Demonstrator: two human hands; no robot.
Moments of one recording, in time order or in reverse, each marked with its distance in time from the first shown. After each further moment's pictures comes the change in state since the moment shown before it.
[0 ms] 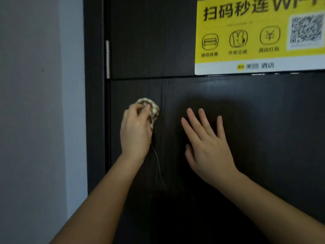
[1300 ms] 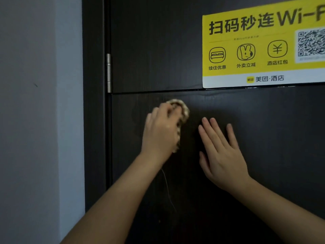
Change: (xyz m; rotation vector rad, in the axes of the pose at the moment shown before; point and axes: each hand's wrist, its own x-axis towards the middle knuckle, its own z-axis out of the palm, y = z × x) left_hand 0.046 0.016 0.017 -0.057 -0.012 0.359; right_hand 0.020 0.025 0.038 -0.129 0.265 -0.069
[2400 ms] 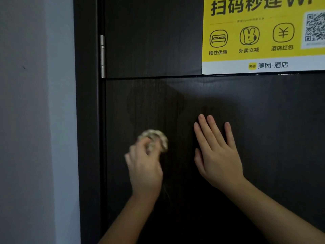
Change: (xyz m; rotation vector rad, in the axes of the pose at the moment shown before) left_hand -0.115 0.017 0.016 0.059 0.081 -0.370; right_hand -0.018 -0.010 0.006 -0.040 -0.044 0.042
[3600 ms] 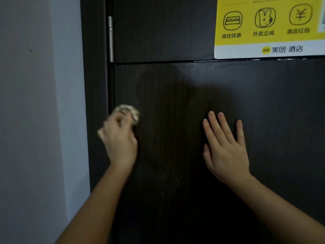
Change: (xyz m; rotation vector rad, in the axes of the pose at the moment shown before) left_hand 0.033 -0.082 -0.016 0.077 0.059 -0.118; right_hand -0.026 -0.013 0.005 -0.024 -0.034 0.044
